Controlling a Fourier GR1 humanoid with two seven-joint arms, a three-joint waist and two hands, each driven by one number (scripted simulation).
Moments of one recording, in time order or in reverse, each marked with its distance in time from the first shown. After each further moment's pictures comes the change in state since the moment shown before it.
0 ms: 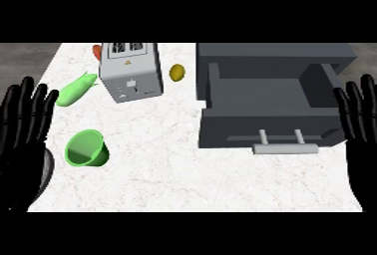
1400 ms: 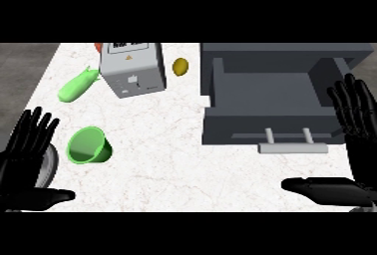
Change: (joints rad) left arm 0.078 0.077 0.254 0.468 0.333 -0.308 -0.141; right arm -0.019 -0.049 -0.063 0.106 0.037 0.101 -0.009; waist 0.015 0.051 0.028
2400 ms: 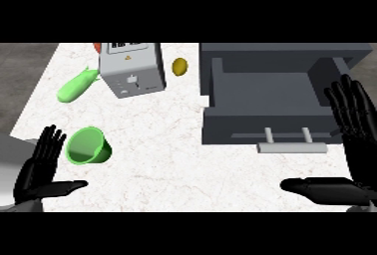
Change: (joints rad) left arm -0.228 0.105 0.085 0.871 -0.240 -0.028 -0.531; right arm -0.003 0.026 -0.018 0.013 0.012 0.040 -0.012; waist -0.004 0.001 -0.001
